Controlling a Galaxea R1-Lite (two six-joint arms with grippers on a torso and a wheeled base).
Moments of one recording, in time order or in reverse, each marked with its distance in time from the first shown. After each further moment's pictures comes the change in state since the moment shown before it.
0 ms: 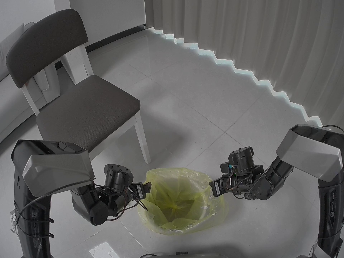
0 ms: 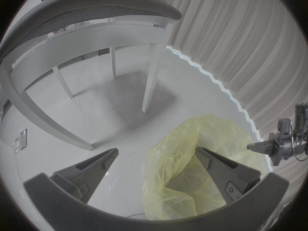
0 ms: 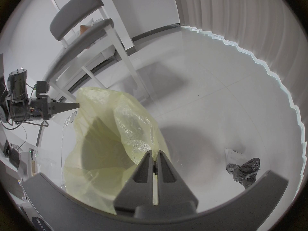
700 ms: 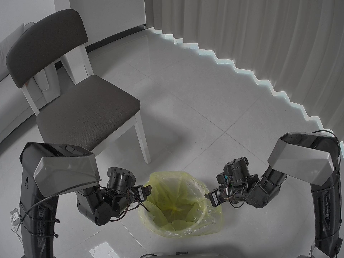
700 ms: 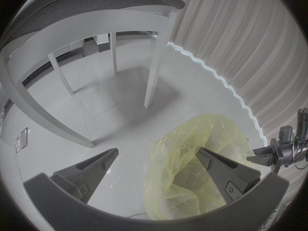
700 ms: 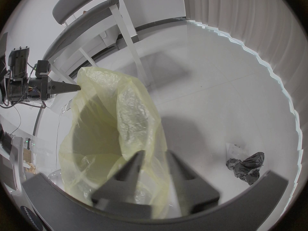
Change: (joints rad) left arm 0.007 0.064 -0.033 0.003 0.004 0.004; right arm 0.029 0.067 0.030 -0.030 -0.037 -0.057
